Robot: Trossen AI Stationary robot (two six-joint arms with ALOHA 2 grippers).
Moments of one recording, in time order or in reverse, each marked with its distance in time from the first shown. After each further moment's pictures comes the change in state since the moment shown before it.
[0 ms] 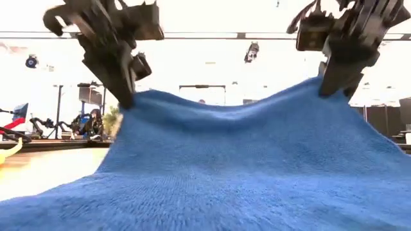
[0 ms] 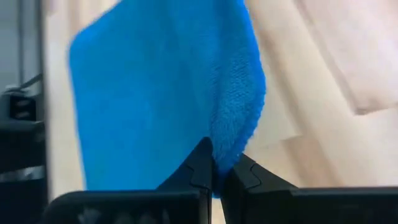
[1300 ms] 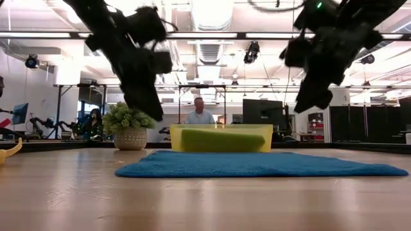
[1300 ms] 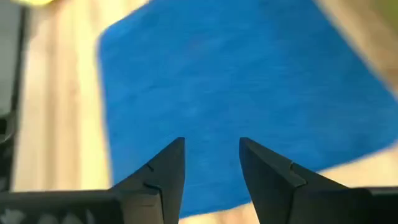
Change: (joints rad) left arm 0.408 -0.118 -0.194 0.258 0.215 0.045; right arm -0.322 -0.098 -0.068 -0.003 -0.169 -0.291
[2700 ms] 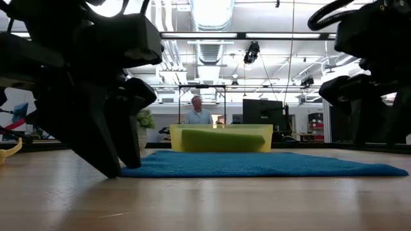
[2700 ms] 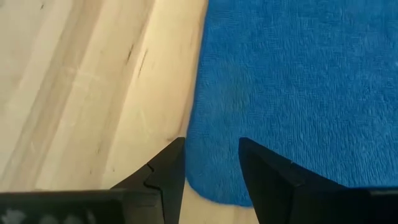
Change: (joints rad) left arm -0.642 0.418 0.197 0.049 -0.371 -0.080; right arm 0.613 0.300 0.022 0.174 0.358 -0.063
